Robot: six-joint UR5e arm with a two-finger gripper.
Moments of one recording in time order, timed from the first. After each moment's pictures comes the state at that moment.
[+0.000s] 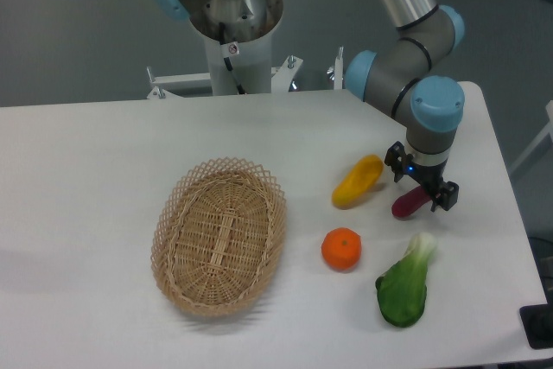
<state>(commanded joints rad) 2.77 -2.08 -1.79 -0.71 1.62 1.64</state>
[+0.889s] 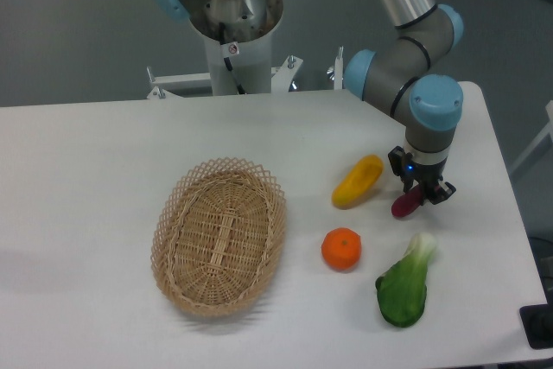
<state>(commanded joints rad) 2.77 -2.06 -1.78 -0.71 1.62 1.64</state>
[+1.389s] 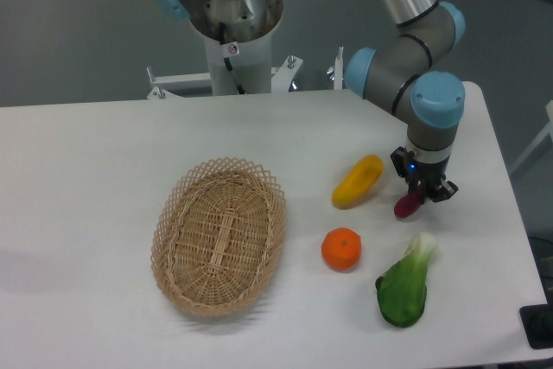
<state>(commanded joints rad) 2.77 -2.06 -1.78 -0.71 1.62 1.64</state>
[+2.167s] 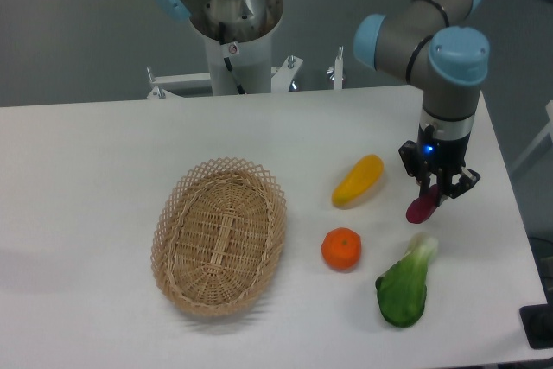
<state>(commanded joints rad) 2.75 -1.89 -1.68 -0.83 1.36 1.43</state>
